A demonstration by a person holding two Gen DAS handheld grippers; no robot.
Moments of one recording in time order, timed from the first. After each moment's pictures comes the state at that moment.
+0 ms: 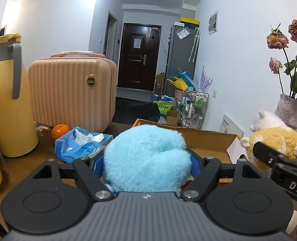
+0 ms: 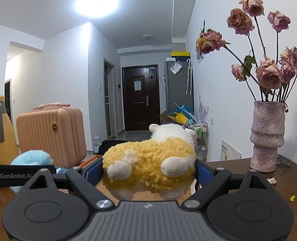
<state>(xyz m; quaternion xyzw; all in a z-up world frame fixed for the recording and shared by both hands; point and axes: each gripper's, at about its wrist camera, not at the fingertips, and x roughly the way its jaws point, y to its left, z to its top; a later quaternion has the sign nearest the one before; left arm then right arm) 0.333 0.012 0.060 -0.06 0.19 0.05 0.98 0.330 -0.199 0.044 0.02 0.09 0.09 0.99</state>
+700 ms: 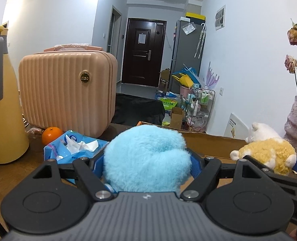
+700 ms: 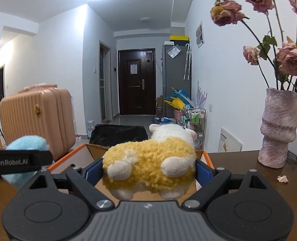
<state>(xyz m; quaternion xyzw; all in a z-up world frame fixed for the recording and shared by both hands) 0.394 0.018 0.051 -0.07 0.20 0.06 0.98 0.403 -0.176 0.029 0.00 0.14 0.07 0.99</state>
